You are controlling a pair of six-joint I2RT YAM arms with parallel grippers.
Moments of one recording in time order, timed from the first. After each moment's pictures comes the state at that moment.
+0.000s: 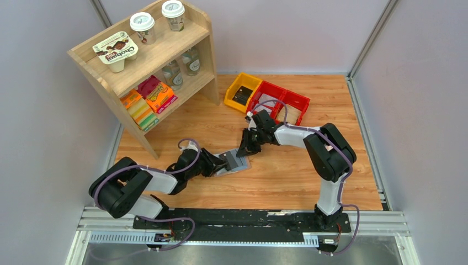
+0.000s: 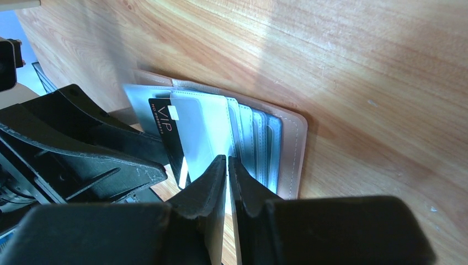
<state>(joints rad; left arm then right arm) -0.63 1.41 0.18 0.71 0.12 -1.34 0.60 1.90 1.07 -0.17 -0.52 0.65</state>
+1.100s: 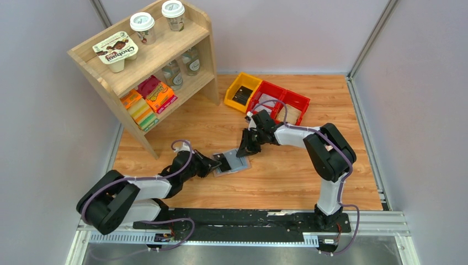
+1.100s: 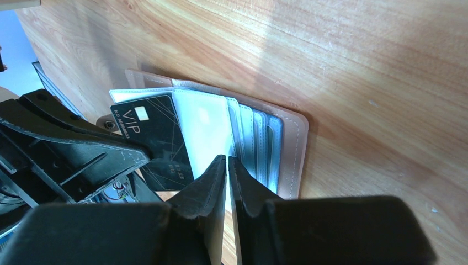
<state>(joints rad) -0.60 1.30 0.14 0.66 0.09 -1.33 0.60 1.90 1.07 -0.17 -0.53 0.65</state>
